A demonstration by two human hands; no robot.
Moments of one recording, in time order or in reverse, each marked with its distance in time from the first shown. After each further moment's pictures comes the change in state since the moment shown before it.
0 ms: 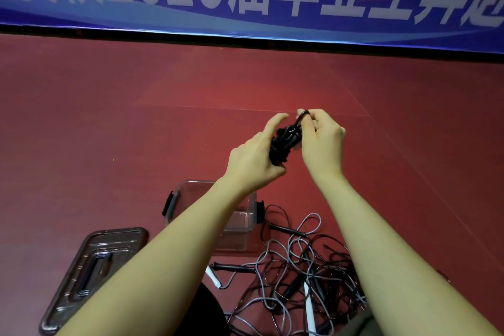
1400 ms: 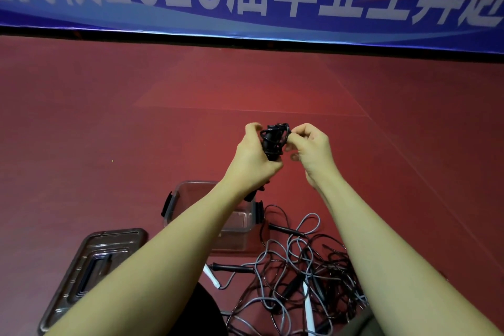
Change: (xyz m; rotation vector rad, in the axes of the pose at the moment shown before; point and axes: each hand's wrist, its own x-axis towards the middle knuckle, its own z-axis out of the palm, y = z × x) left_hand 0.000 -0.003 0.008 -0.408 0.036 -0.184; right_hand -0.005 0.004 0.004 0.391 -0.265 0.460
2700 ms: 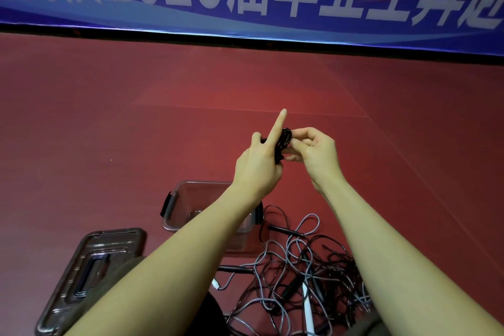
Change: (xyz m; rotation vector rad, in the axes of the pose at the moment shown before) left_hand -0.005 0.004 0.014 0.433 0.054 0.110; right_hand -0.002 0.009 -0.008 0.064 -0.051 -0.023
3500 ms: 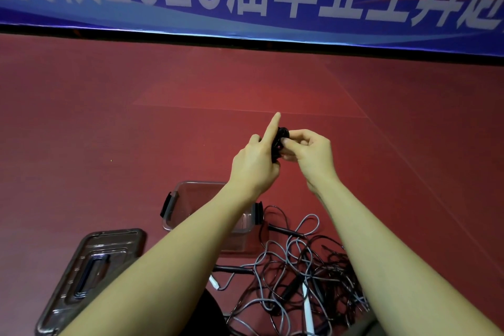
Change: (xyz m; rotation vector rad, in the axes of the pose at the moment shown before) left_hand 0.002 -0.003 -0.006 0.006 -0.016 -0.013; right_hand -0.005 -0.006 0.010 -0.032 0.041 0.033
